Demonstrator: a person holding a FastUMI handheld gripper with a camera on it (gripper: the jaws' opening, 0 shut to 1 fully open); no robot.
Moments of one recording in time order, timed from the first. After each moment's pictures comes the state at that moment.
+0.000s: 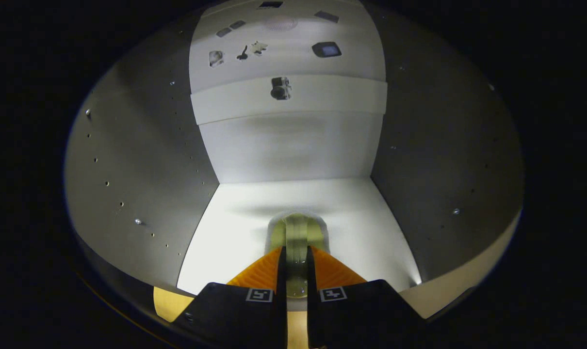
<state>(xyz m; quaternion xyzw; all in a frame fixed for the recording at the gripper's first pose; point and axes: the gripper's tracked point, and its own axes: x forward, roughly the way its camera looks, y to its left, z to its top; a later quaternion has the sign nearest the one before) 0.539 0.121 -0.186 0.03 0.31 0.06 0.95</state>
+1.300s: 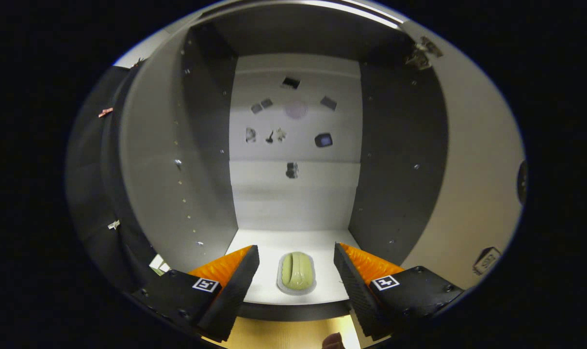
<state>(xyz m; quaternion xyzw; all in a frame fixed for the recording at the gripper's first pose) 0.424 0.116 -0.032 0.01 0.07 0.03 1.00</state>
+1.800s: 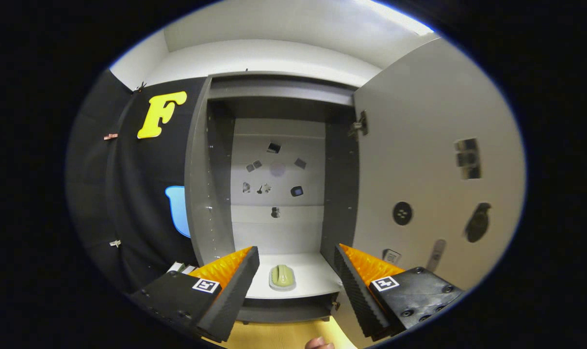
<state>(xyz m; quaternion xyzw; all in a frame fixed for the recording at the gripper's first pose) 0.260 0.077 0.041 0.02 -0.04 -0.03 1.00</state>
